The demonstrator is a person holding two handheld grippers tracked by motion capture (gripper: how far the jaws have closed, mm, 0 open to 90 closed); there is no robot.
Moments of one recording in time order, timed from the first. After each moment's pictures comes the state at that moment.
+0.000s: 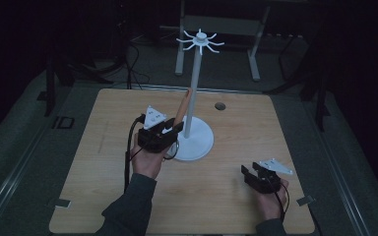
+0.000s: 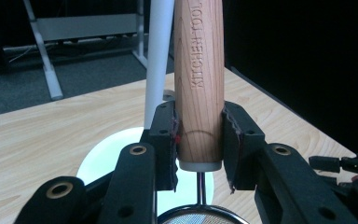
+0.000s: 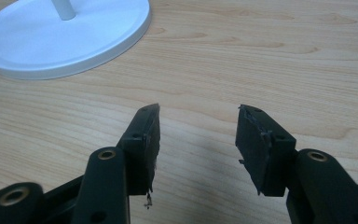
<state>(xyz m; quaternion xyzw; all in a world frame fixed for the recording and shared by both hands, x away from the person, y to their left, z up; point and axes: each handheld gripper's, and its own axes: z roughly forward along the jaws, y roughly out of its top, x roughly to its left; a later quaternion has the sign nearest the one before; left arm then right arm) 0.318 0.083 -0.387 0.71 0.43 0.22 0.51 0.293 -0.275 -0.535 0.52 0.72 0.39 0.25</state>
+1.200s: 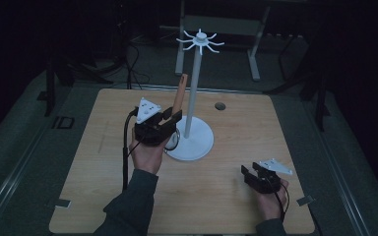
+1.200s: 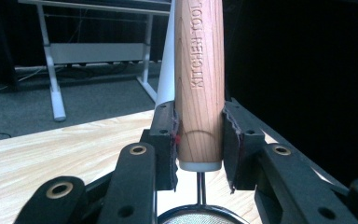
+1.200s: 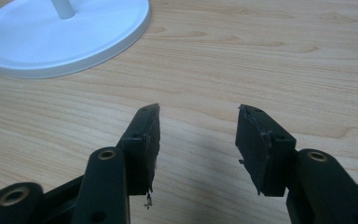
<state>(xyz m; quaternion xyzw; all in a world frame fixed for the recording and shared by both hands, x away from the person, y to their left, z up) 0.317 0.087 -0.364 0.67 0.44 0.24 0.56 0.293 -0.275 -0.535 0.52 0.72 0.39 0.25</state>
